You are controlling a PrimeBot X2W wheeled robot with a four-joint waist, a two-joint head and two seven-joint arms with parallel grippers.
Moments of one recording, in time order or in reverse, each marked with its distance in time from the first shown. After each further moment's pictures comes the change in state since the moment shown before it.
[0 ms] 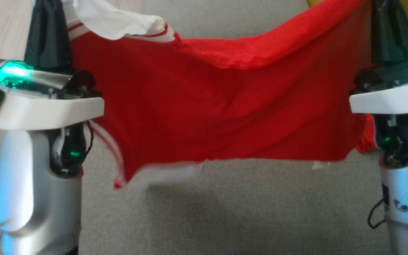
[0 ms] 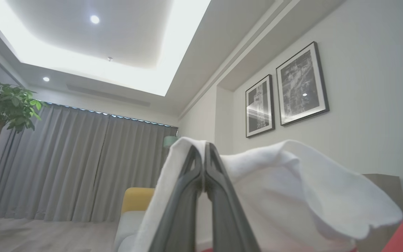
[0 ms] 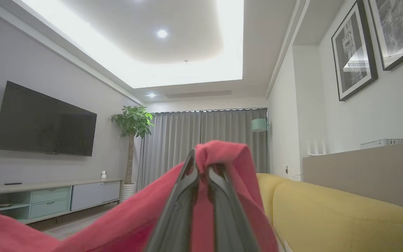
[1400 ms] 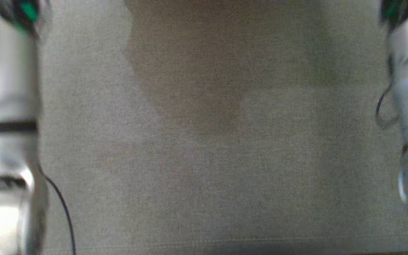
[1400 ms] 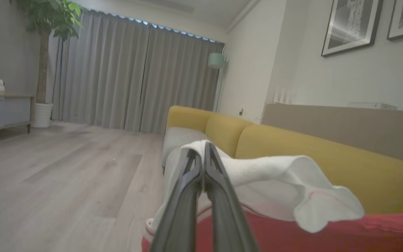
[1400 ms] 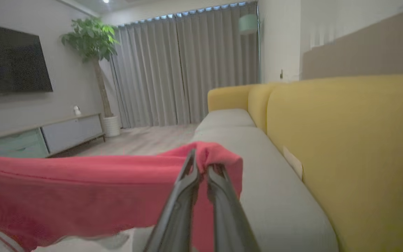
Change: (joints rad) left arm -0.699 0.097 -0.064 0.794 -0.101 -0.029 -0.052; right arm -0.775 0.005 0.010 1.087 -0.064 0.000 -0.278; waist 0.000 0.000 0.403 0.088
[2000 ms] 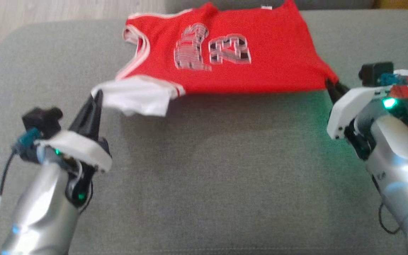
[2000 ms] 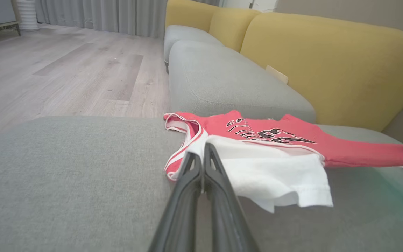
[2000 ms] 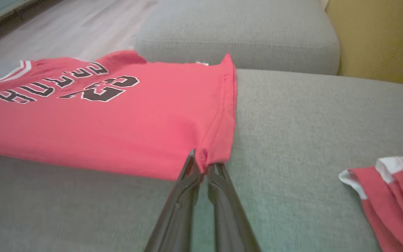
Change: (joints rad) left arm 0.708 0.096 -0.207 -0.117 -0.092 -0.007 0.001; right arm 0.443 -0.120 0.391 0.083 0.285 0.000 0.279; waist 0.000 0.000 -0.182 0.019
